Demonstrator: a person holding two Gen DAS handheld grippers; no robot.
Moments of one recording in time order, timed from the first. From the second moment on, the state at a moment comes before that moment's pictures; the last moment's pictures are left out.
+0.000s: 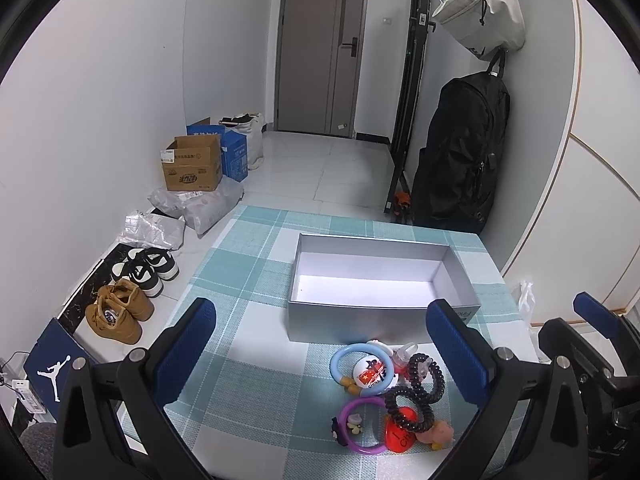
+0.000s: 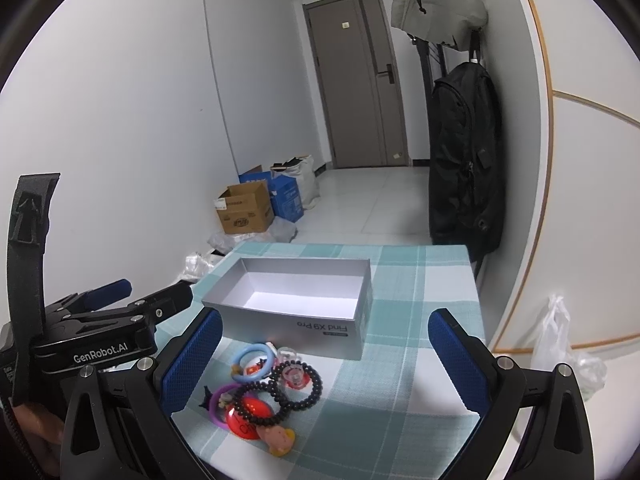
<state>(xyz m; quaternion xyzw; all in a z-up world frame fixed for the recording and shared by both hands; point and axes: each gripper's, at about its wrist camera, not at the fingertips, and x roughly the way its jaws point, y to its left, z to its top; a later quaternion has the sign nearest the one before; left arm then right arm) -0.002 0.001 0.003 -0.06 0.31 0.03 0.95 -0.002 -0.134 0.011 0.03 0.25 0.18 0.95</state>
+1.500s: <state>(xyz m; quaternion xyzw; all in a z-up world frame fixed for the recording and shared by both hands) 0.003 -0.002 0.000 -0.06 0.32 0.02 0.95 -0.003 -0.132 0.006 0.03 0.26 0.18 0.95</state>
